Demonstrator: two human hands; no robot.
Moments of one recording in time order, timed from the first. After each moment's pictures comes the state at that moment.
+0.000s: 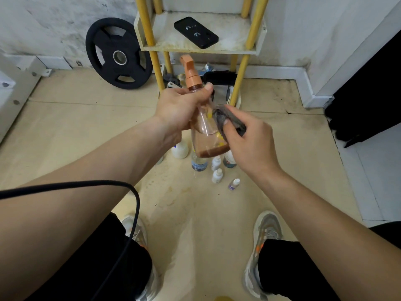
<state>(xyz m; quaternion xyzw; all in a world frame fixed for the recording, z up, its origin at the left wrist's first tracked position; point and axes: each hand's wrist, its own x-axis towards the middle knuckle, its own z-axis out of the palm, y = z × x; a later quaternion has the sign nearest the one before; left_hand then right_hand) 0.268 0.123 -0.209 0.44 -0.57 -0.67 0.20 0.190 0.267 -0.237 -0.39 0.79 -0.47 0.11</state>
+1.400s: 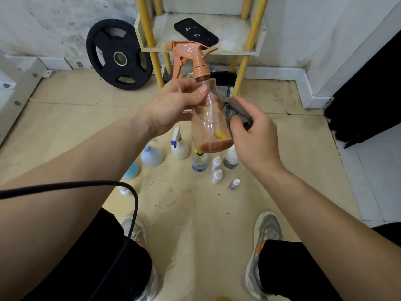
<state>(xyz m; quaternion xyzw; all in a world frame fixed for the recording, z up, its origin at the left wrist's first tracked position) 0.278 0.091 -0.213 0.23 -0.68 -0.69 0.10 0.188 0.265 -0.227 -0.32 0.78 -0.52 0.14</state>
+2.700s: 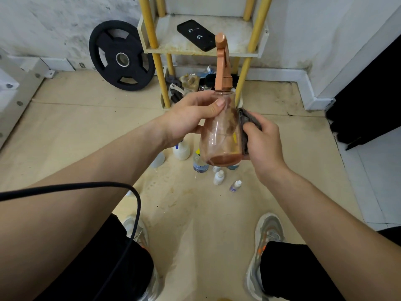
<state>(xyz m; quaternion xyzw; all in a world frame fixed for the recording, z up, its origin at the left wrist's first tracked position) 0.276 0.115 -0.215 0.21 -0.69 -0.69 0.06 0.184 0.262 -0.242 -0.16 0.75 -0.59 0.25</state>
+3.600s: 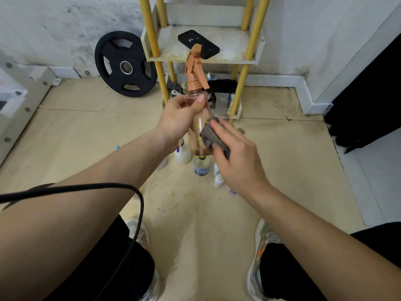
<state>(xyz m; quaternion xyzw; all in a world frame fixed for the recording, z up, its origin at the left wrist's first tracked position) 0.276 0.115 -0.228 0.39 -0.62 -0.64 0.22 0.215 0.277 -0.252 -0.48 0.76 -0.42 0.08</state>
